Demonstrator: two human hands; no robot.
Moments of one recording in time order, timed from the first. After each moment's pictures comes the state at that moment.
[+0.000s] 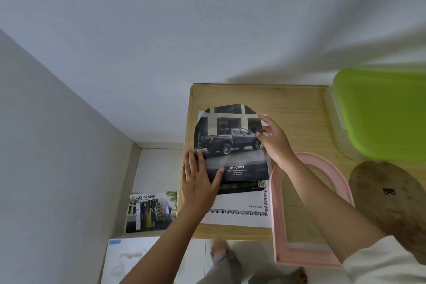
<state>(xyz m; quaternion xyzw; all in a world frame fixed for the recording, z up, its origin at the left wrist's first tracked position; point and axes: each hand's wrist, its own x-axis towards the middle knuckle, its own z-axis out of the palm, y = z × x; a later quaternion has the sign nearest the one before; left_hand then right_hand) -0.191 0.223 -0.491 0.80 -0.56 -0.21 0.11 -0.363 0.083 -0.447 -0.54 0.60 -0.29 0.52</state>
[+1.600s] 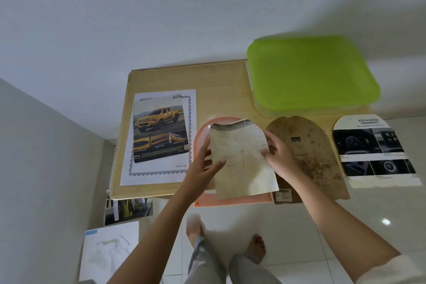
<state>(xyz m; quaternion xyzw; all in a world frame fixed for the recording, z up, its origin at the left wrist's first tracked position) -0.386 0.259 -0.429 0.60 -0.45 -0.57 0.34 -0.603 0.196 -0.443 -0.51 0.61 -0.27 0.54</state>
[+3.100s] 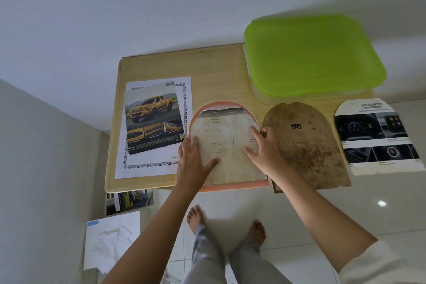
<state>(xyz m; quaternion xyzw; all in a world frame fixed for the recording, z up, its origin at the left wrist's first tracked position) -0.382 0.256 -0.476 0.77 -0.58 -0.27 0.10 -0.581 0.205 -0.482 -0.70 0.64 -0.14 0.28</state>
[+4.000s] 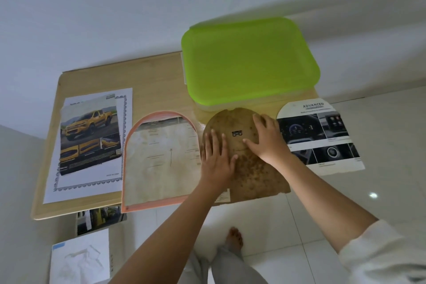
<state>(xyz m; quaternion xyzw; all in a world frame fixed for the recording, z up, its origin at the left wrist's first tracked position) -0.587 0.207 -0.500 0.69 -0.69 -0.21 -0.02 -0.742 0.152 -0.474 -0.71 0.66 -0.04 0.23</state>
